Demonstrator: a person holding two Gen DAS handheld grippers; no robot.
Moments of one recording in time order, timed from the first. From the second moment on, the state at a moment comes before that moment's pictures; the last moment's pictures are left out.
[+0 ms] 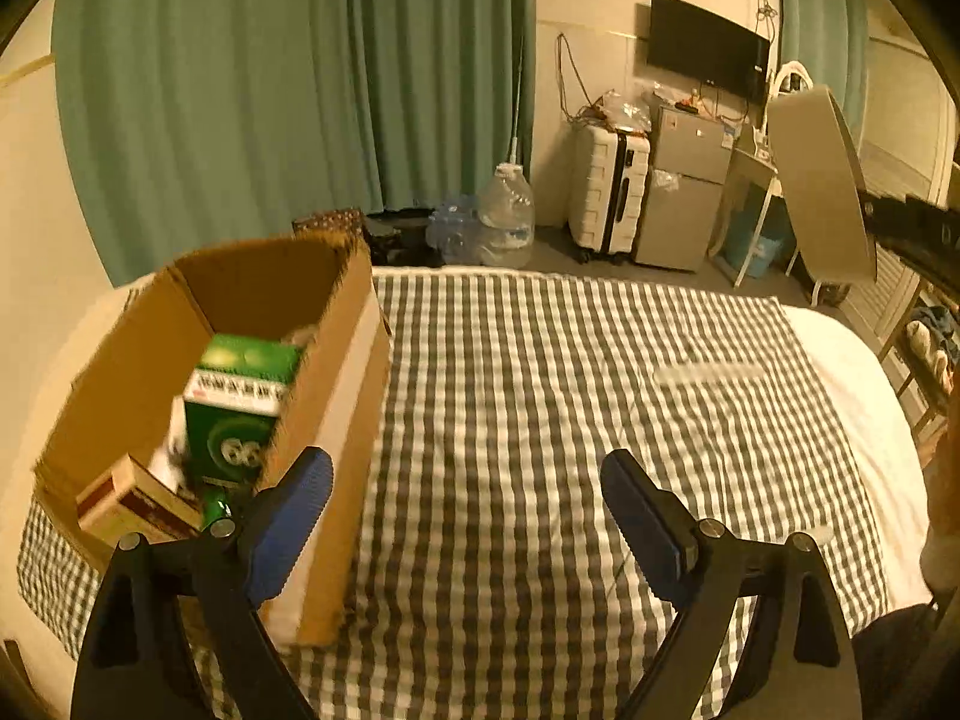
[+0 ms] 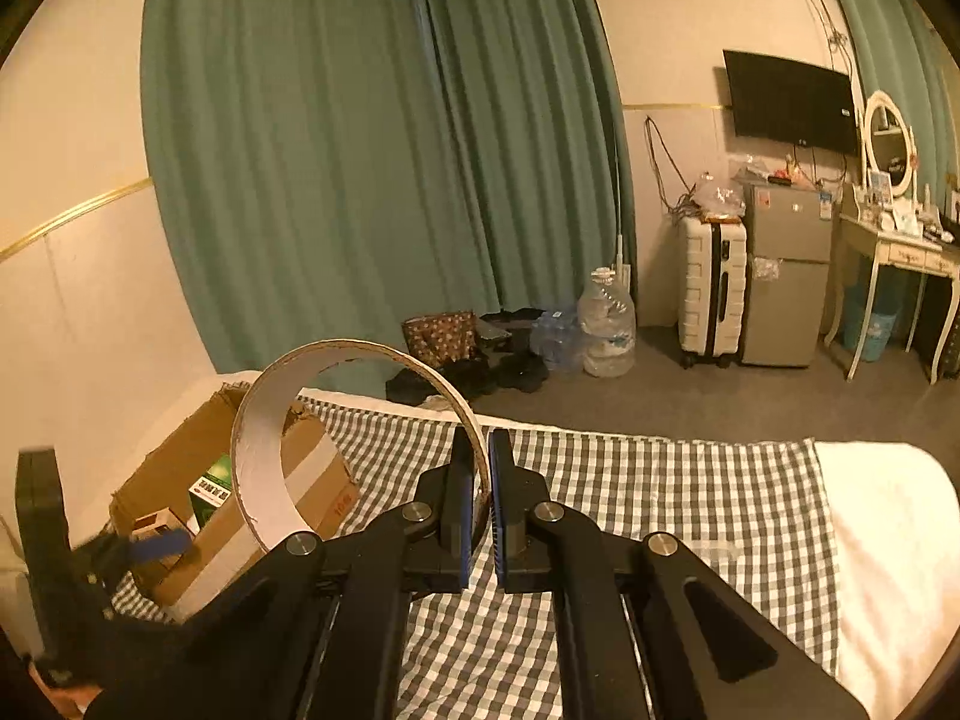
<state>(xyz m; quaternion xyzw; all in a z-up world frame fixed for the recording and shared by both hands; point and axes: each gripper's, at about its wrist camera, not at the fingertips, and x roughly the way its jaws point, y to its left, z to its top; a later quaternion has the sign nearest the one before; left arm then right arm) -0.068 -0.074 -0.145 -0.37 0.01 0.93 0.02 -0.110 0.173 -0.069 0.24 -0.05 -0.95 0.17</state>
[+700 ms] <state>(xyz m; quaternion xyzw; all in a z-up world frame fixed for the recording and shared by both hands) 0.042 -0.026 -0.215 -0.40 0.06 0.91 -0.02 -0.076 0.206 -0.037 0.21 -0.08 -0.96 0.17</state>
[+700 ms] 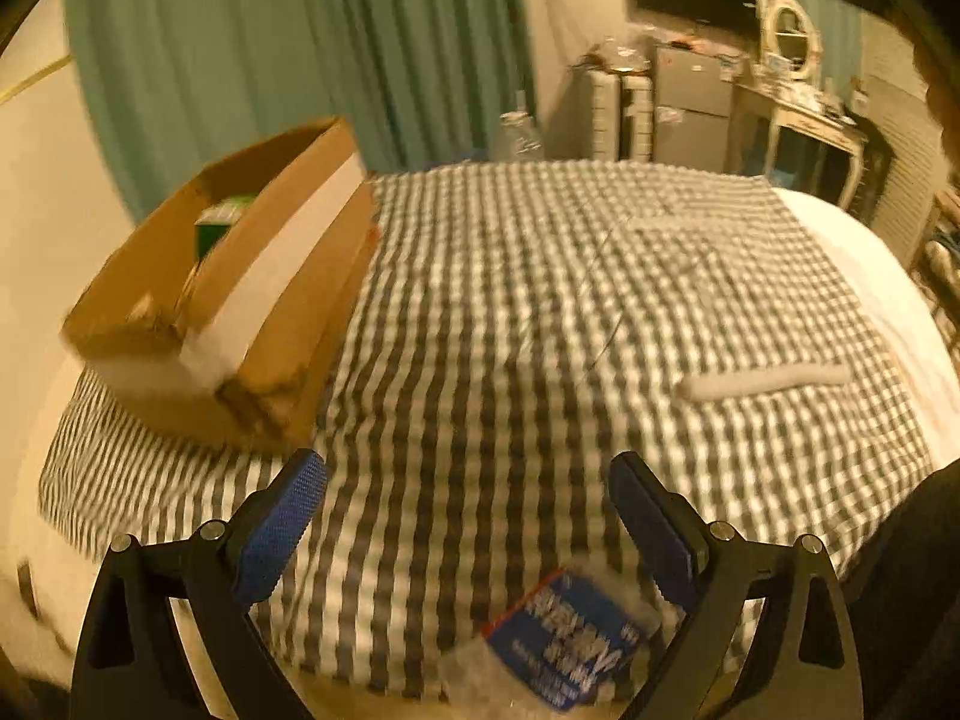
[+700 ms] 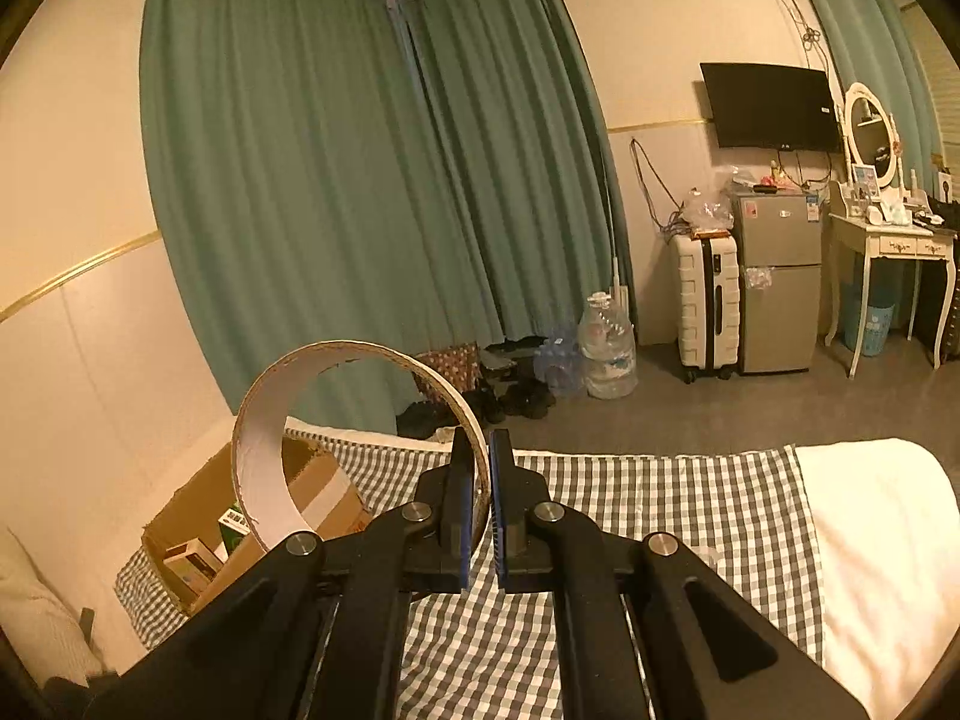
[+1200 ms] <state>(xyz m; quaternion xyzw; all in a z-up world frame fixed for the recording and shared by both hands) 0.075 -0.034 -0.265 -0.48 -0.12 0.87 -0.08 -0.071 0.199 -0.035 0.21 -0.08 -0.96 0.18</state>
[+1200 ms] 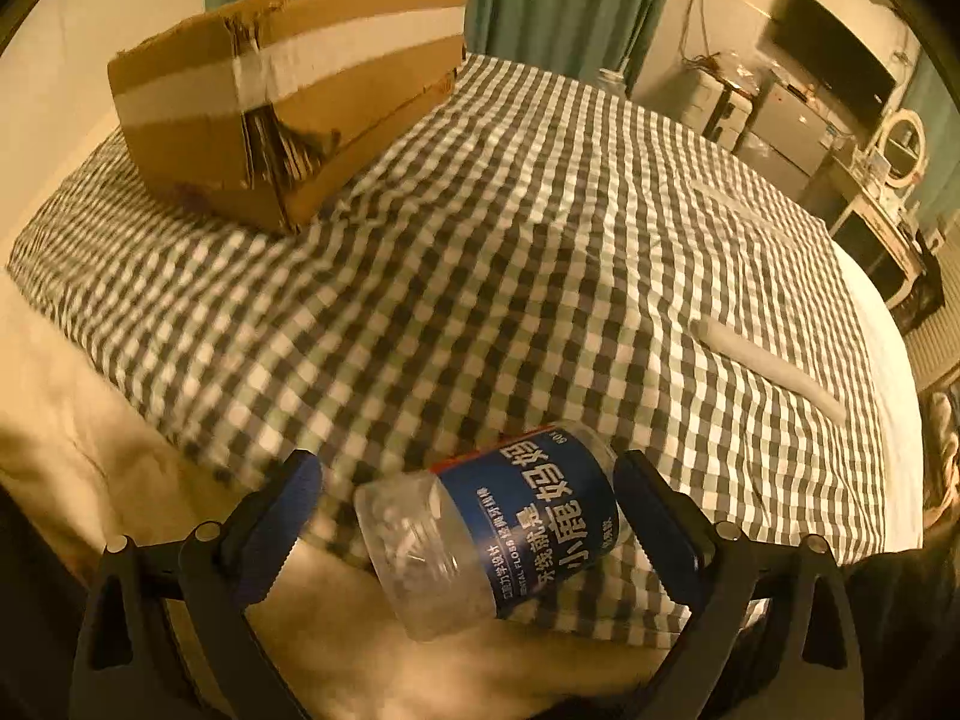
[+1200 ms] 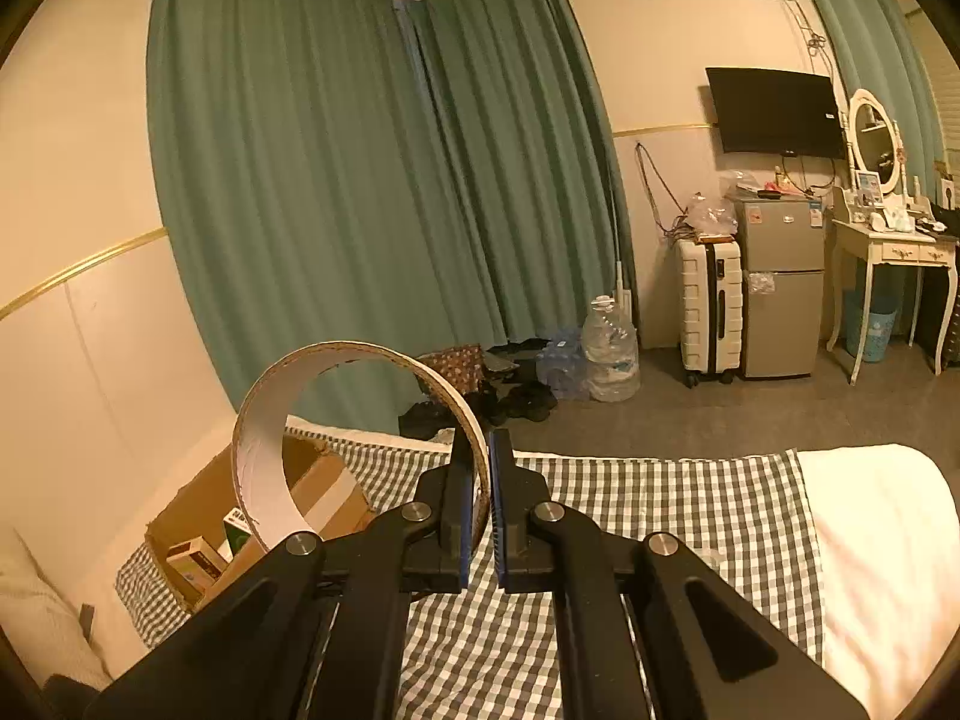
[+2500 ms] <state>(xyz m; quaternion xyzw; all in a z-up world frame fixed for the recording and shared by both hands) -0.004 -0.082 -0.161 -0.32 -0.05 0.93 -0.14 -0.073 0.143 -0.030 0.20 -0.07 -0.96 0.20</state>
